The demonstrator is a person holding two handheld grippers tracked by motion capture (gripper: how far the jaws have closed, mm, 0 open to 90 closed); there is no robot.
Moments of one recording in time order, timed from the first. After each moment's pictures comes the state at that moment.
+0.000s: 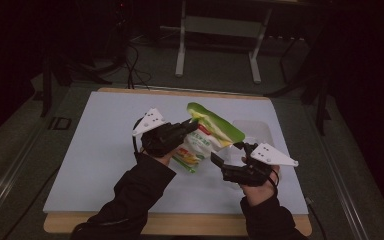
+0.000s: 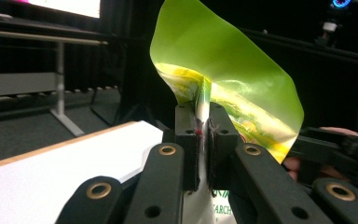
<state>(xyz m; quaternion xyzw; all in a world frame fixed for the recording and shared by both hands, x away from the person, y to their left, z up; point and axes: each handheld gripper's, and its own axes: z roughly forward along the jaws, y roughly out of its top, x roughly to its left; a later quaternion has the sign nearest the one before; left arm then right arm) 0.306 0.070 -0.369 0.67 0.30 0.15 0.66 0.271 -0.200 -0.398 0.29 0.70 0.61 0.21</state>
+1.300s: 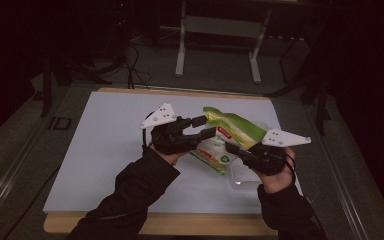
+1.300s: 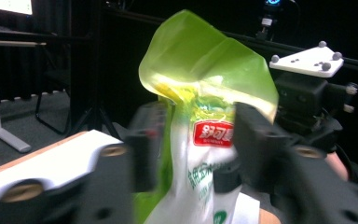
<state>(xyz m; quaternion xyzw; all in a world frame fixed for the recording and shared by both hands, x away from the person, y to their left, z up) 0.311 0.056 -0.350 0.69 0.22 0.09 0.68 0.293 -0.230 -0.368 0.26 0.78 0.56 0.14</state>
